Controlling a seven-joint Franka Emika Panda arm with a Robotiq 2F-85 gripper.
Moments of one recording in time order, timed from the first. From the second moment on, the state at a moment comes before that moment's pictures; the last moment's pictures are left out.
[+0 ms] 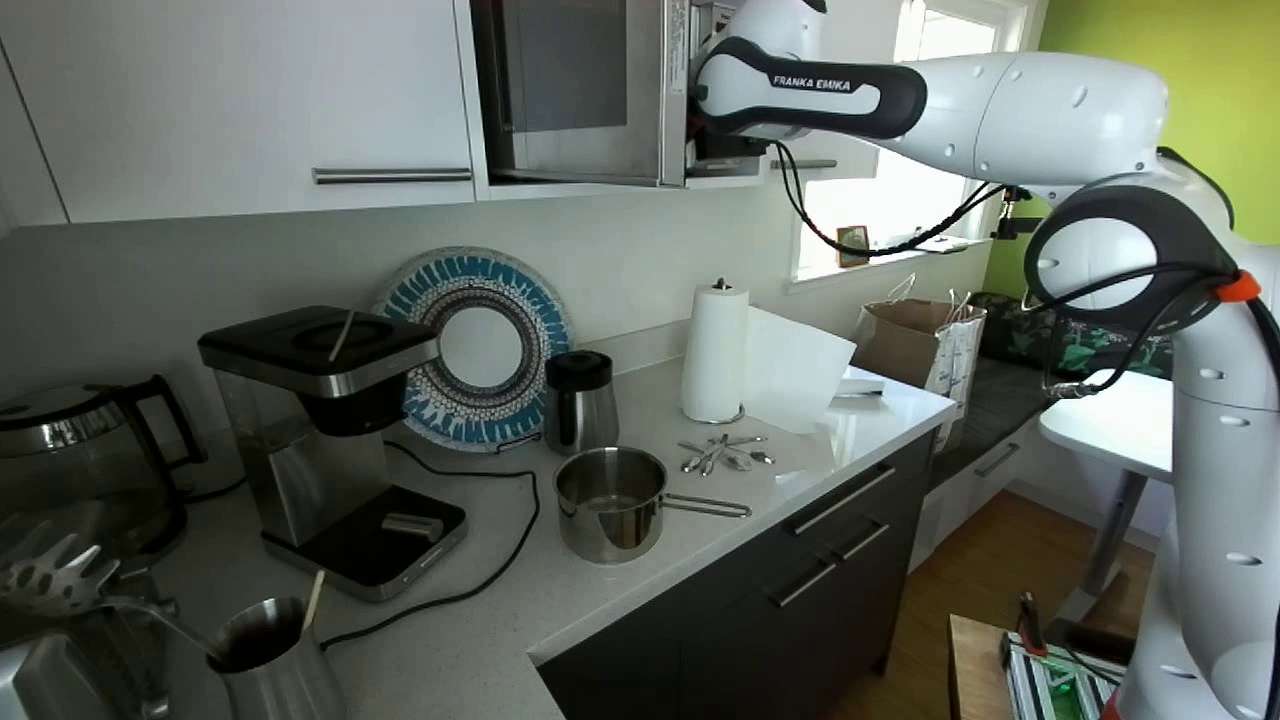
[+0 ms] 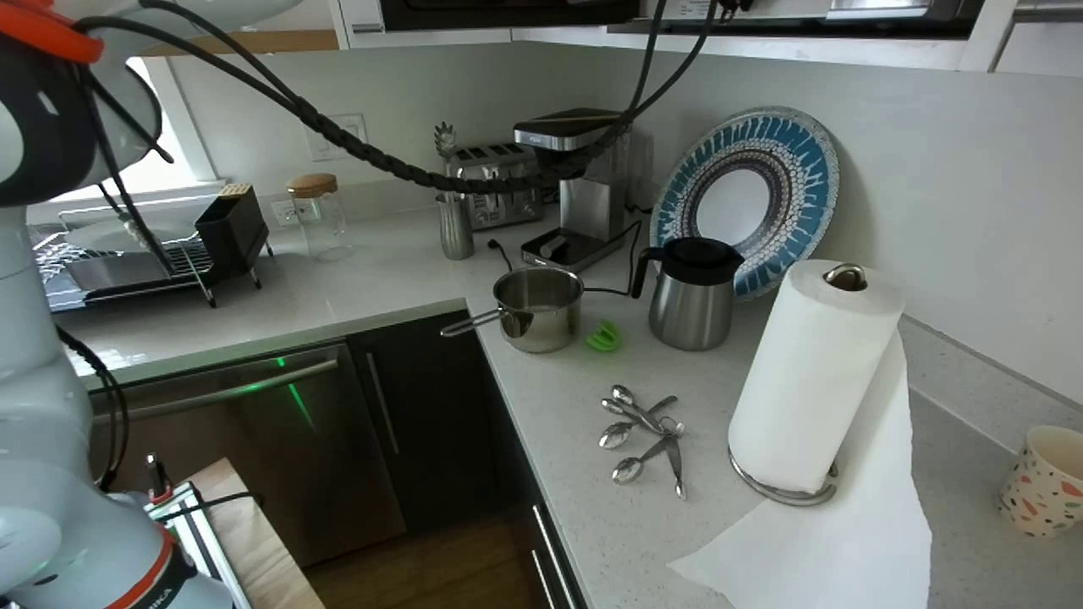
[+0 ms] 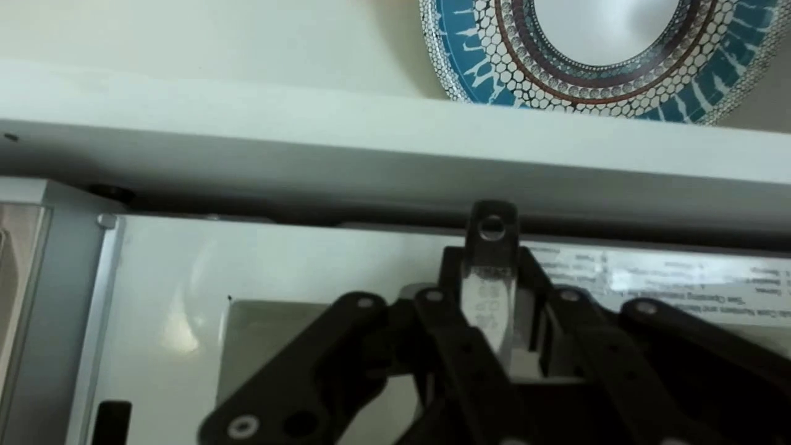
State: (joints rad) arm -0.18 0.23 -0.28 -1.19 0.11 2.44 -0.12
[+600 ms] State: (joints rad) arm -0.19 -0.13 -0.29 -1.49 0.04 2.28 -0.17
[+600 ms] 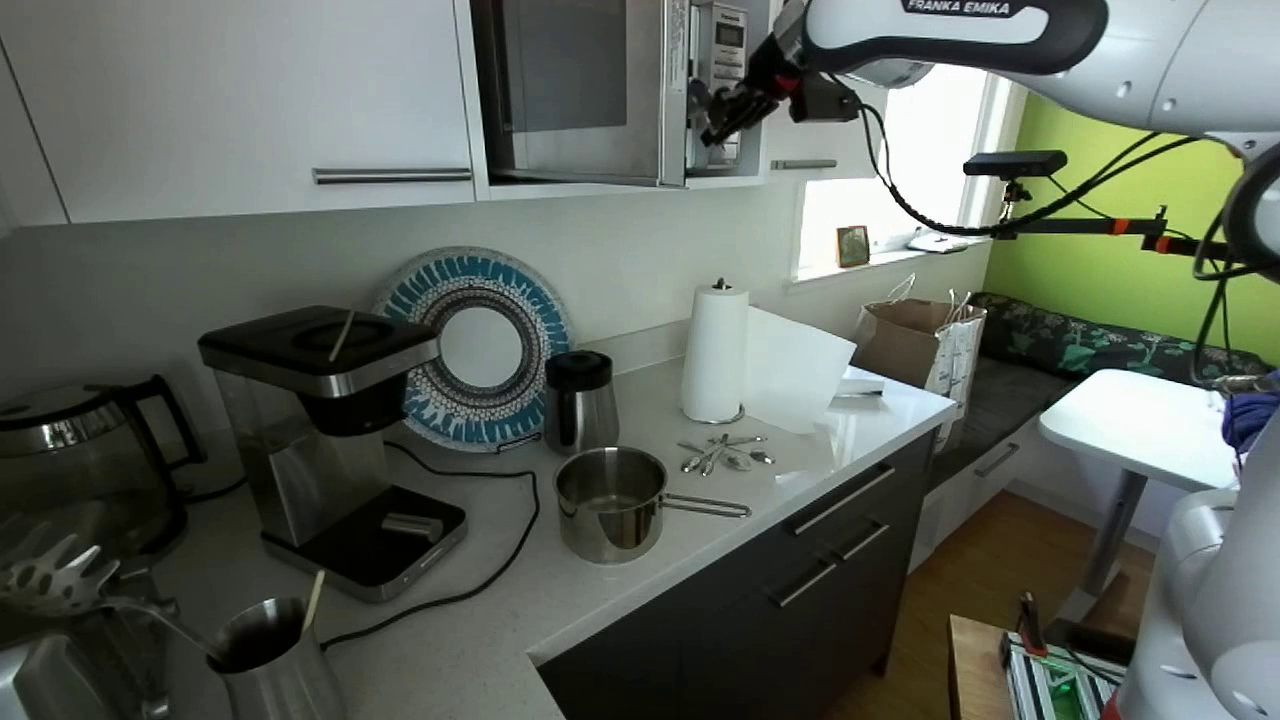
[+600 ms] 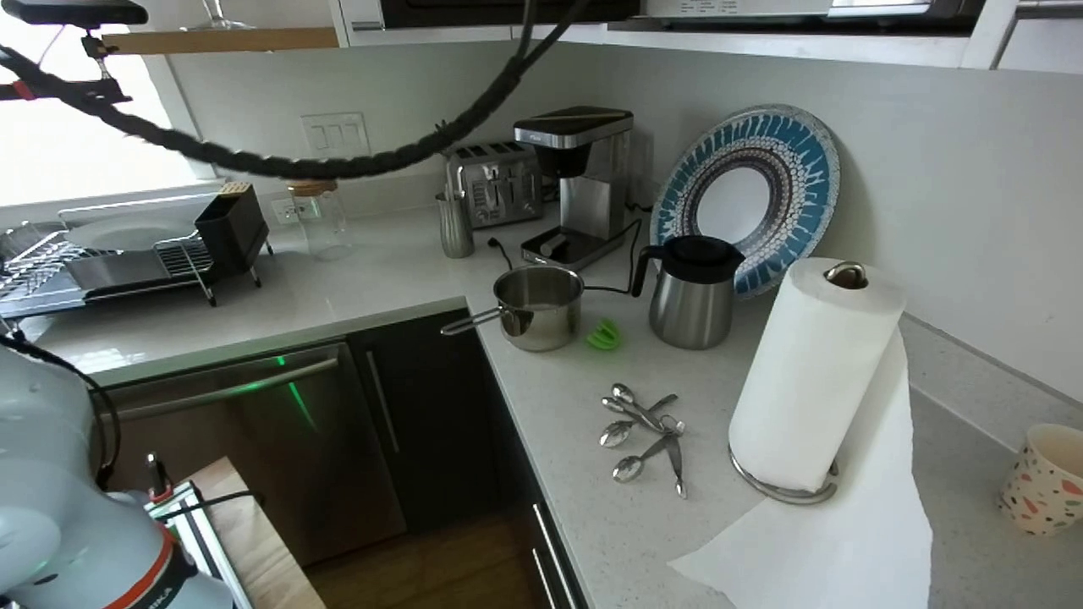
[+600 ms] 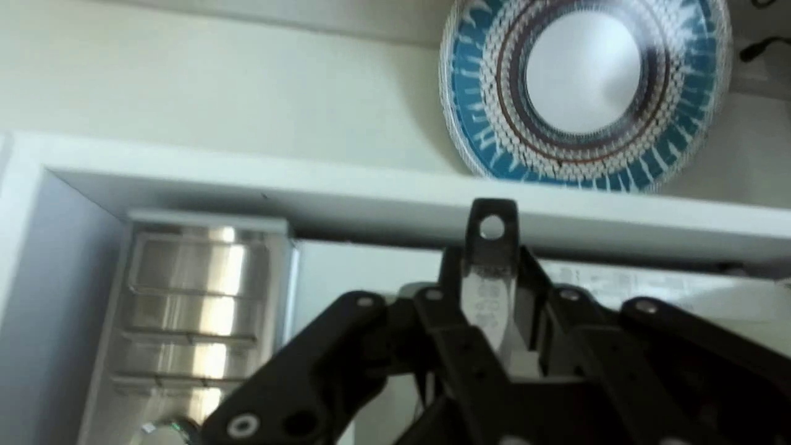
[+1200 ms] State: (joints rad) arm -0.24 -0.38 -0.32 -1.80 0.03 1.92 -0.17
